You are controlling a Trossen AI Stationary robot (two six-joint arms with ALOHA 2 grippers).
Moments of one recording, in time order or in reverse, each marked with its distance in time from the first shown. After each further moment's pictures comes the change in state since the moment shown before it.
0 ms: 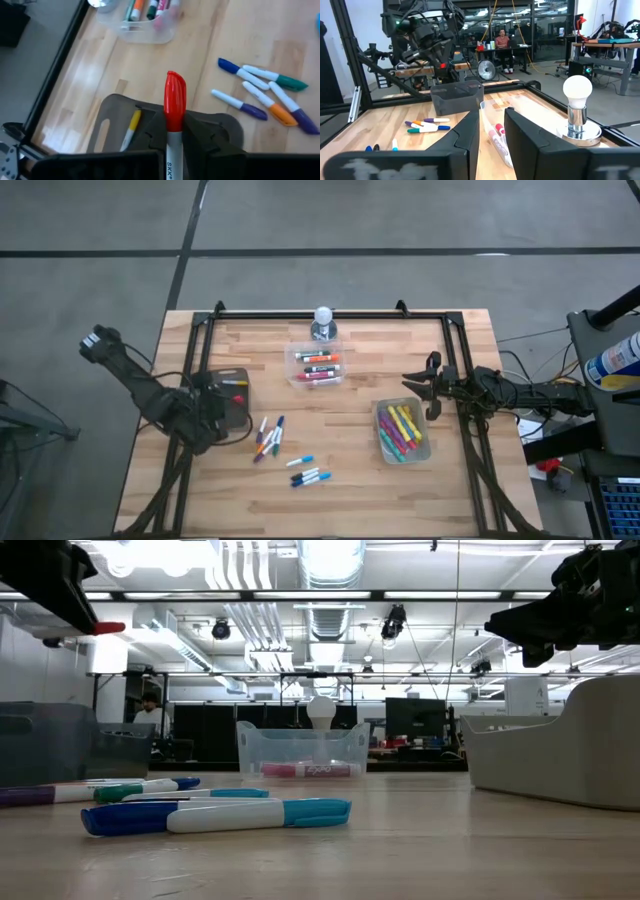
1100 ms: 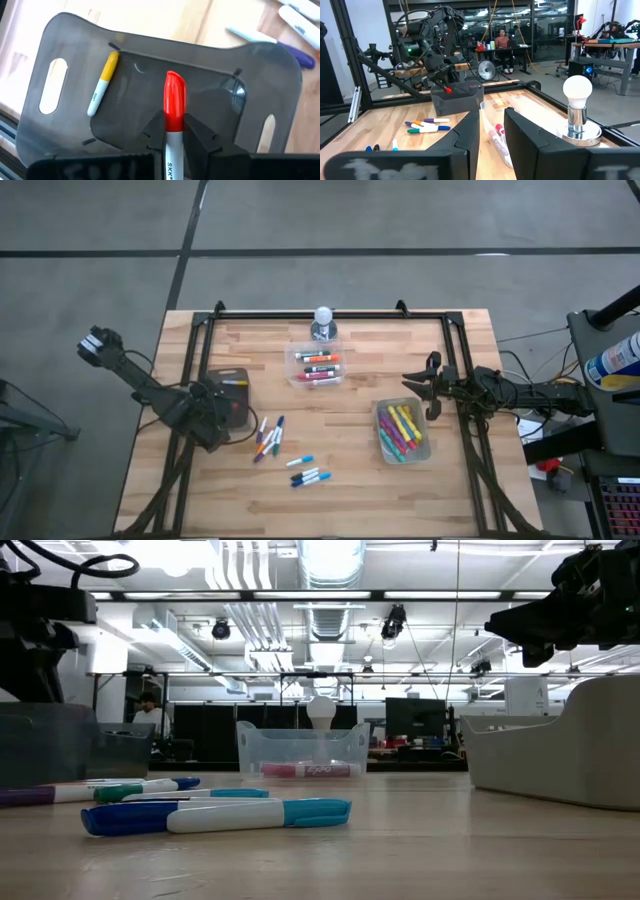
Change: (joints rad) left arm 0.057 -0.013 -0.304 0.186 0.188 -0.062; right arm 0.000 -0.001 0.000 0.000 0.000 0.001
